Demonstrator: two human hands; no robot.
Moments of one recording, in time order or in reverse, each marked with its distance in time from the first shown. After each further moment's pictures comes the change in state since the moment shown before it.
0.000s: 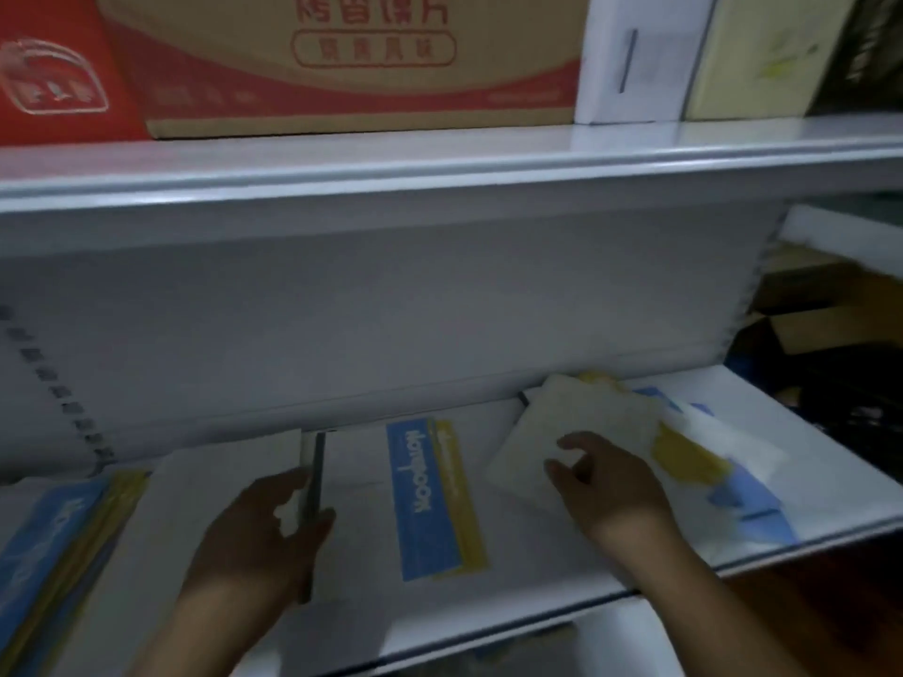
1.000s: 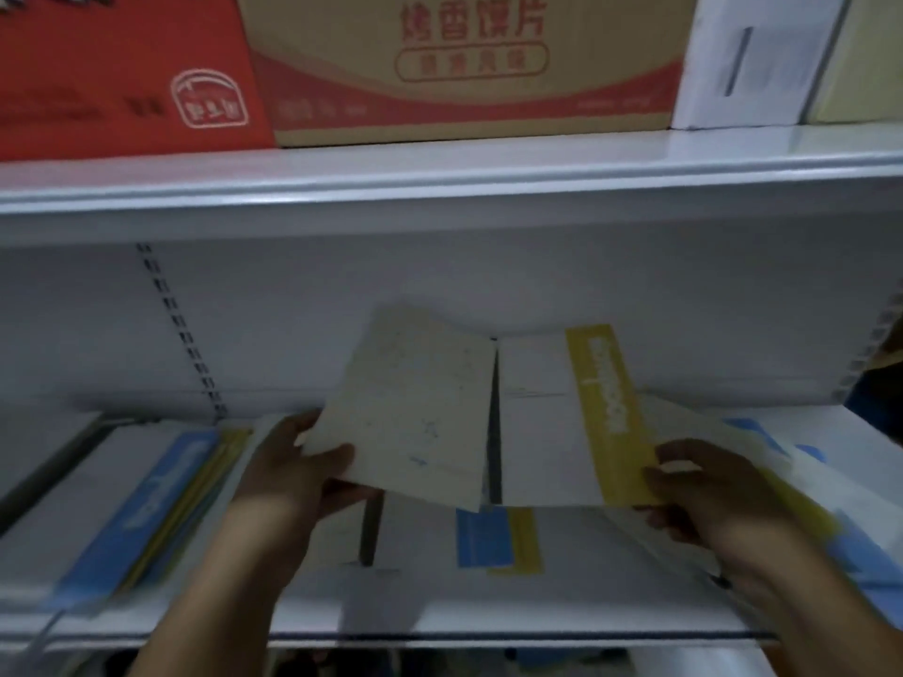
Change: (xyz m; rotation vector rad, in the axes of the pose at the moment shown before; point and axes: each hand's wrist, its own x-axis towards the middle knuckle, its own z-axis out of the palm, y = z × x) left_hand 0.004 0.012 -0.021 -0.937 0.076 -0.208; right_hand 0.000 -0.006 -0.040 0.625 -0.161 0.195
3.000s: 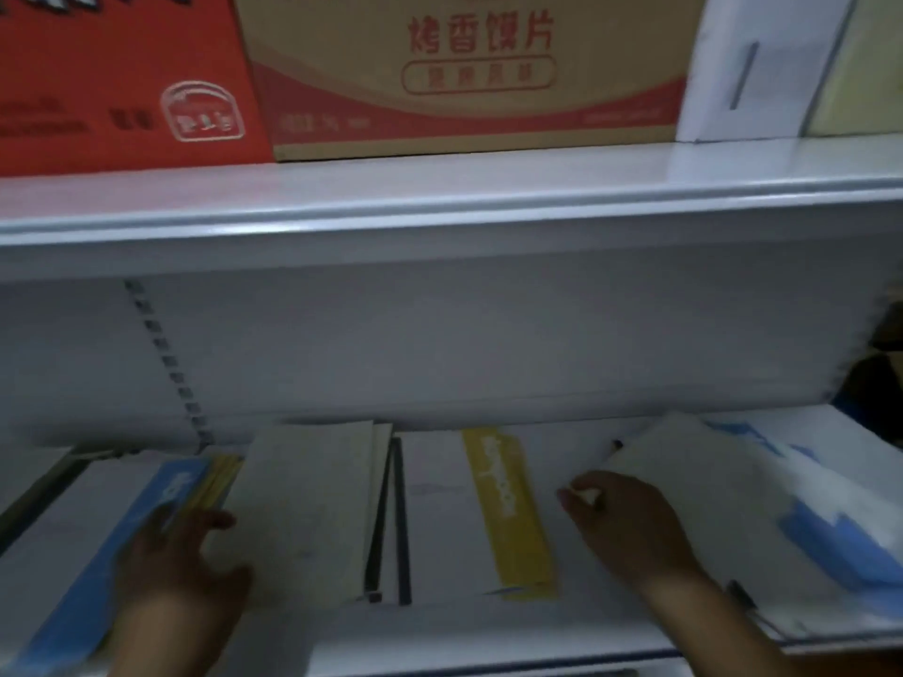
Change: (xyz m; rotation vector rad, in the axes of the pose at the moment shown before) left_hand 0.025 -0.033 -0.095 1.096 0.361 0.198; right_hand 0.031 0.034 0.073 -0.747 0.123 -0.341
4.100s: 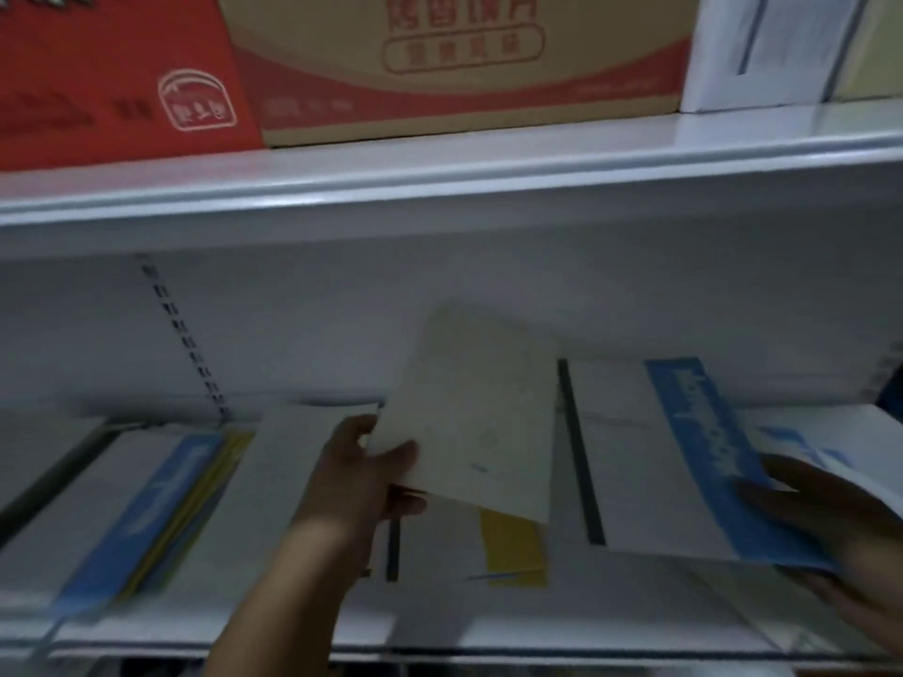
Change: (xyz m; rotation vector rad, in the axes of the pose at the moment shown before) left_hand -0.044 0.136 0.027 -0.970 -0.408 -0.166; right_hand 0.003 0.113 -0.086 0.815 -0.224 0.261
